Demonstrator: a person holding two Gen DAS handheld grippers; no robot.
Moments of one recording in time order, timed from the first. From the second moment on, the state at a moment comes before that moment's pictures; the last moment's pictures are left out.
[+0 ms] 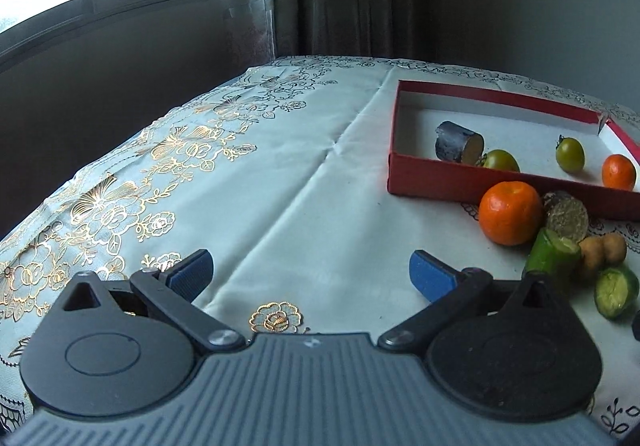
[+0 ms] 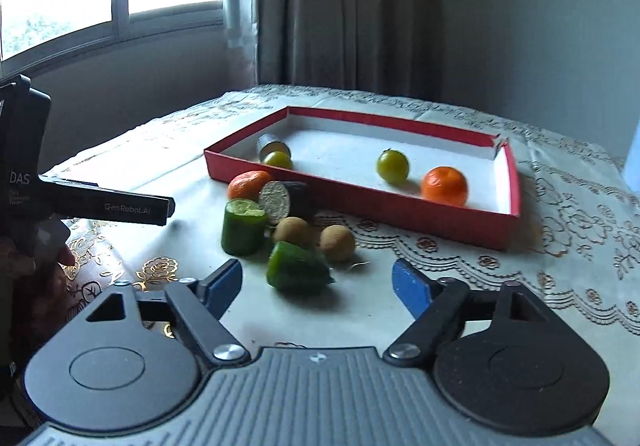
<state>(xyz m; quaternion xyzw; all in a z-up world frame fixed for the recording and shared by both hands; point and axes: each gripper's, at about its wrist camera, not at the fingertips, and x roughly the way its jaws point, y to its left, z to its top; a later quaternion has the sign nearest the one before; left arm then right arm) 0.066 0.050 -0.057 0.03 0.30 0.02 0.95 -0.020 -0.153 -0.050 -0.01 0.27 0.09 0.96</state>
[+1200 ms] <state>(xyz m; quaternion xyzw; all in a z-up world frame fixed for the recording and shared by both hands) 0.074 0.041 -0.061 0.06 0.31 0.01 0.95 -0.008 -0.155 -0.041 0.03 0.27 0.10 0.96</state>
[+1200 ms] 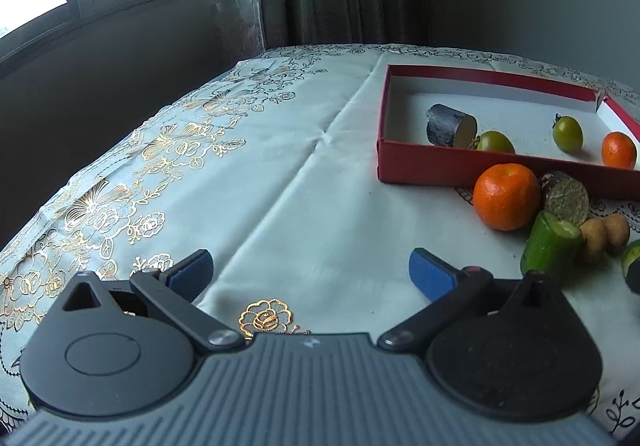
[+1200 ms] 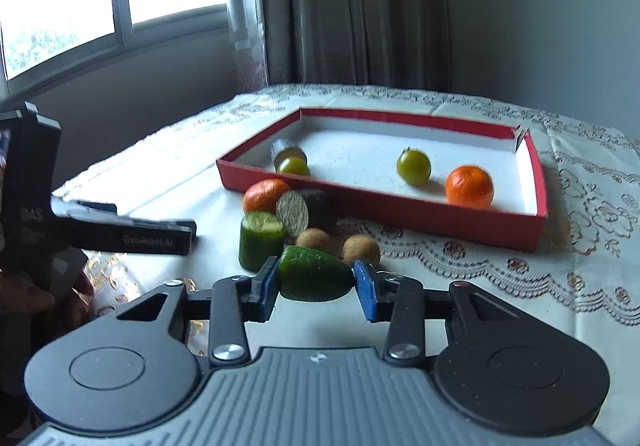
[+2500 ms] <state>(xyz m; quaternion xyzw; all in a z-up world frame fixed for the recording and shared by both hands) 0.074 0.041 -0.062 0.06 0.32 0.01 0.95 0.118 -0.187 -0.053 0.02 0.30 0.03 0.95</state>
